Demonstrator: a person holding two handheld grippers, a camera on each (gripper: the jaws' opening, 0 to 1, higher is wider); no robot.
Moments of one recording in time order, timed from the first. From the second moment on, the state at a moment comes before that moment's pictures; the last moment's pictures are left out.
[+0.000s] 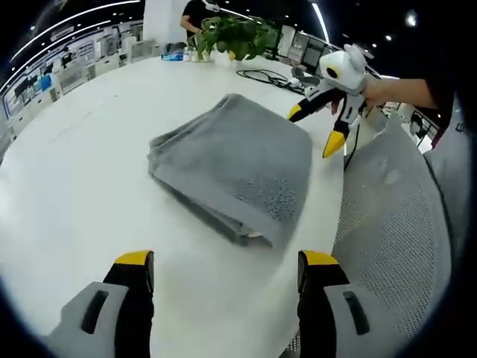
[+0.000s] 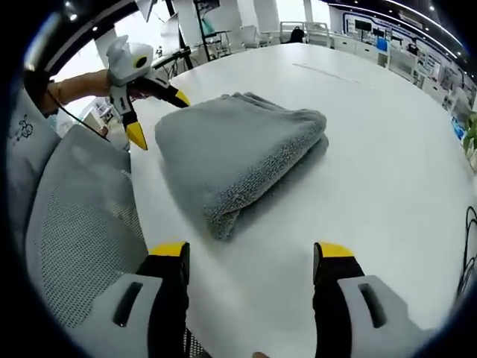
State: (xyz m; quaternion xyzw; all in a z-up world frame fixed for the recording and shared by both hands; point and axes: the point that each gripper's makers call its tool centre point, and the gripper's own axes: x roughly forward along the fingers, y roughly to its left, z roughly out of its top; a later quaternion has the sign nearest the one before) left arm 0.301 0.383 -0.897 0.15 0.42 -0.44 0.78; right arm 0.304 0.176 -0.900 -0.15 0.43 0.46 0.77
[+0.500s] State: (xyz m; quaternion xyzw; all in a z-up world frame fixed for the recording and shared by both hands) left arm 0.295 0.359 -0.906 0.15 0.42 -0.46 0.77; right arm 0.296 0.193 -0.904 -0.17 0.42 0.49 0.75
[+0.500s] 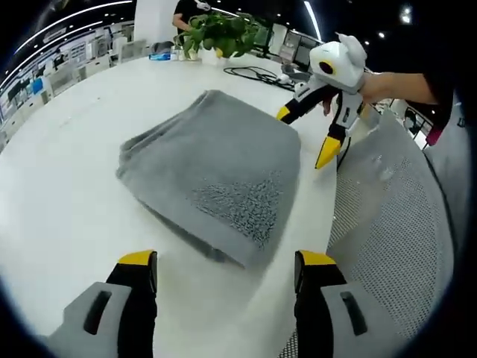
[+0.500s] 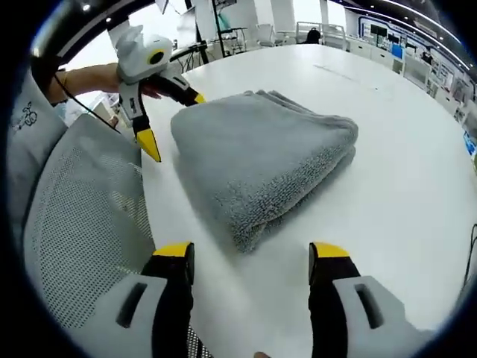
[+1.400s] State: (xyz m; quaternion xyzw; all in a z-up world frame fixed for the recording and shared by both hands) left arm 0.320 0.349 -0.905 0.14 0.39 -0.45 0.79; right arm 0.325 0.210 -0.907 -0.23 0.39 0.51 0.73
